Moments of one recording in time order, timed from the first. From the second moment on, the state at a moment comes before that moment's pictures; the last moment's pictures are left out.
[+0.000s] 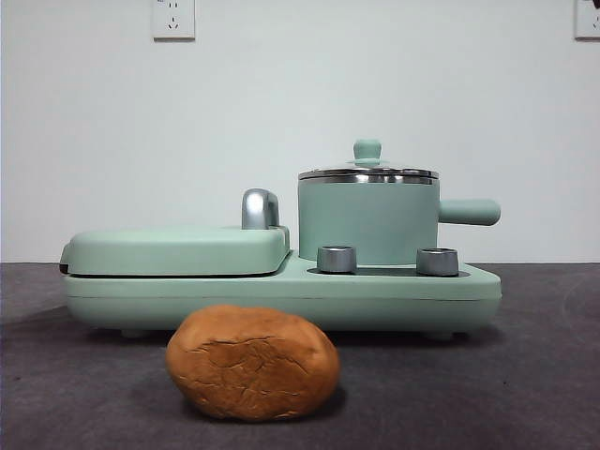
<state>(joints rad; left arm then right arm) -0.06 0.66 0.76 -0.31 0.55 0.26 0.06 0.57 0.64 -0.30 -0.44 -0.21</state>
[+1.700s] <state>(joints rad) -0.54 1.80 1.44 0.15 0.41 0.17 0.09 0.58 0.64 -0.30 -0.41 -0.44</state>
